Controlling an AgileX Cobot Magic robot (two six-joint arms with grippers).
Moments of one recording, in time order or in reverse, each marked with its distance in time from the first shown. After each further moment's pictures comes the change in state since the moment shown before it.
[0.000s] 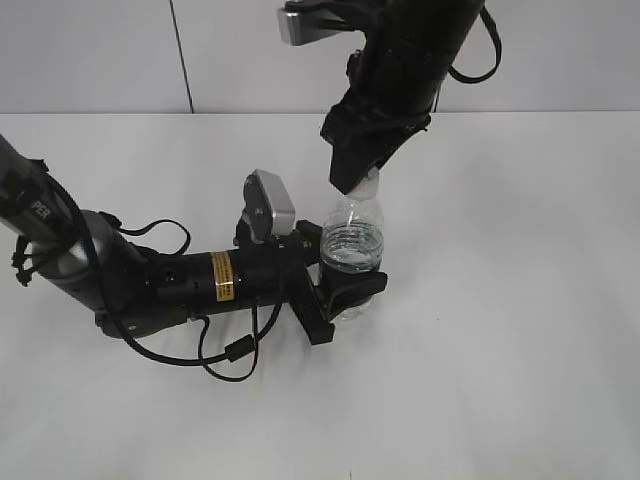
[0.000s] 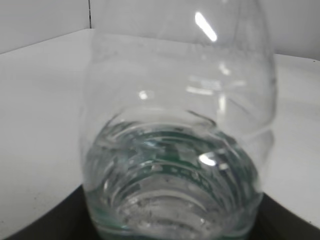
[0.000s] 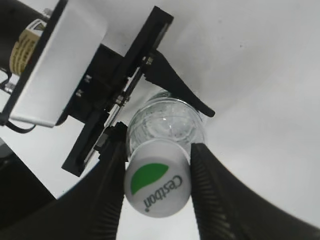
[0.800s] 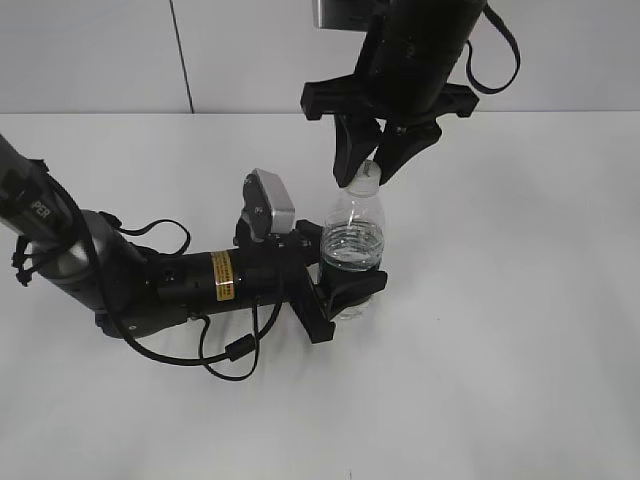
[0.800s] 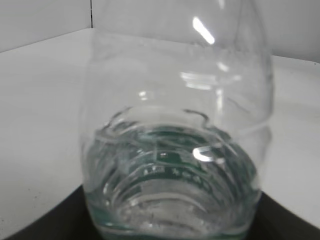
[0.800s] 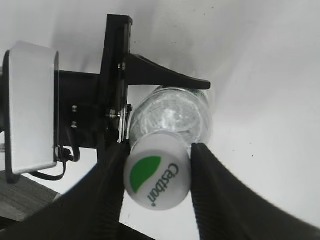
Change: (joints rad) left arm 0.000 0.000 0.000 -0.005 0.000 -0.008; right arm 0.000 0.000 0.000 -0.028 0.004 0.525
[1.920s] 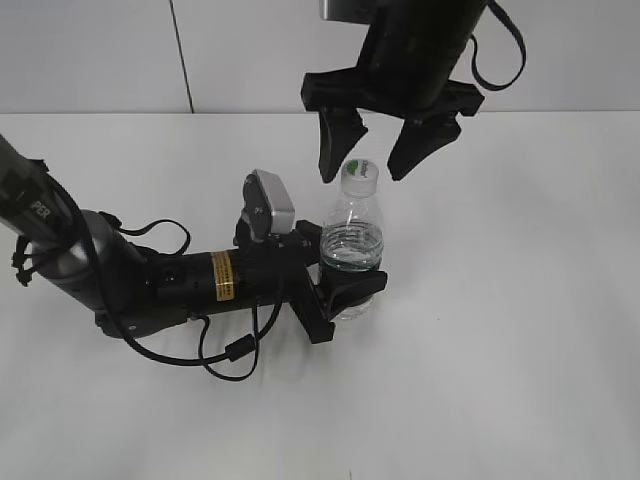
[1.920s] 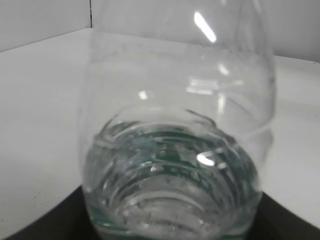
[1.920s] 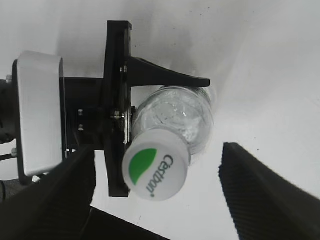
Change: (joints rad) left arm 0.000 0.000 0.000 0.003 -0.001 0.000; right arm 0.000 -0.015 0.002 -0.002 -0.001 0.067
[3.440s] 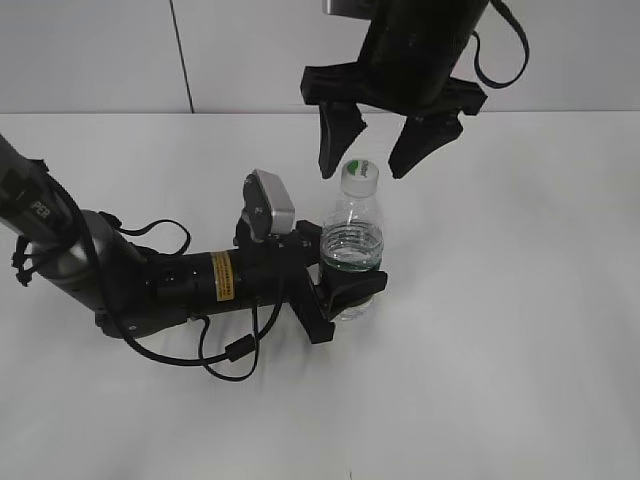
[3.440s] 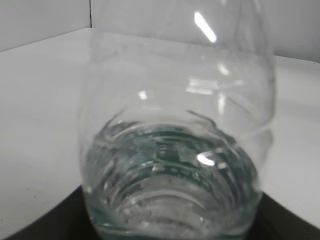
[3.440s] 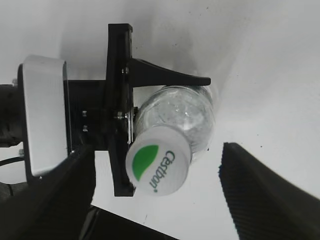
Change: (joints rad) left arm 0.000 0.000 0.000 0.001 0.000 0.000; right arm 0.000 -0.008 0.000 0.001 0.000 0.034
